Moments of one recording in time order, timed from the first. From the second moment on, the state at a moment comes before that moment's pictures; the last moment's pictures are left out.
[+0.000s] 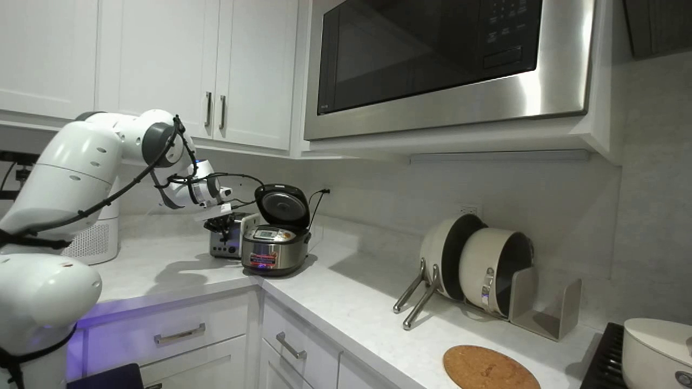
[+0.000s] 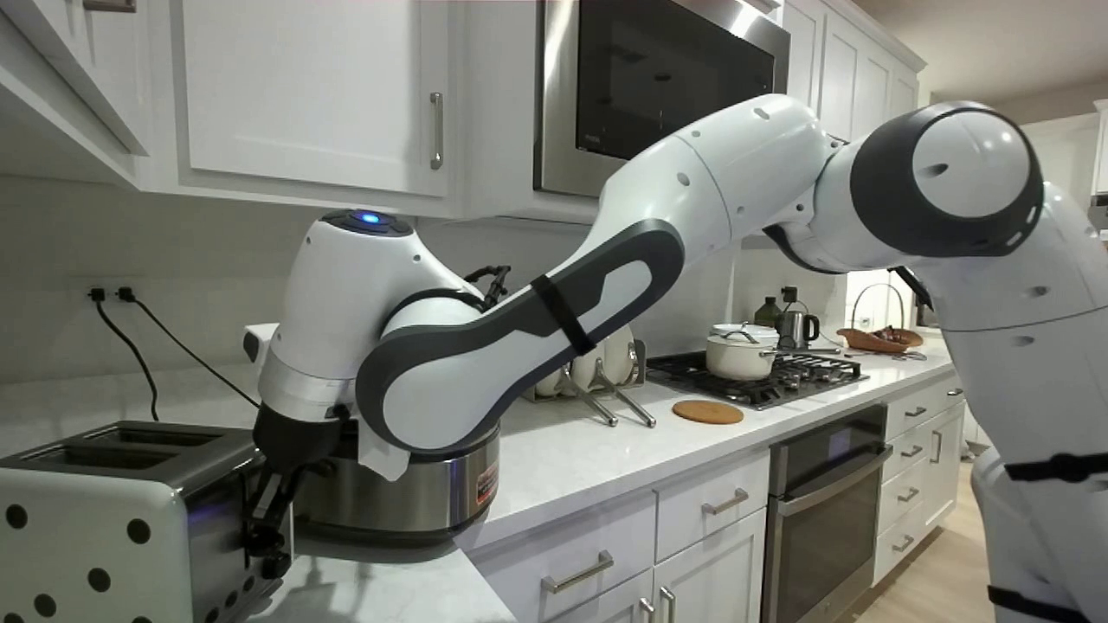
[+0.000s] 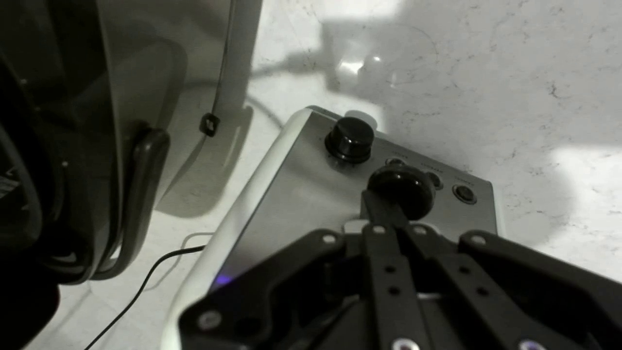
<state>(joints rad) 0.56 0.37 0.29 -1.76 -0.49 2.52 0.01</state>
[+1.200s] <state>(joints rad) 0.59 0.39 0.26 -1.75 -0.50 2.51 0.01</state>
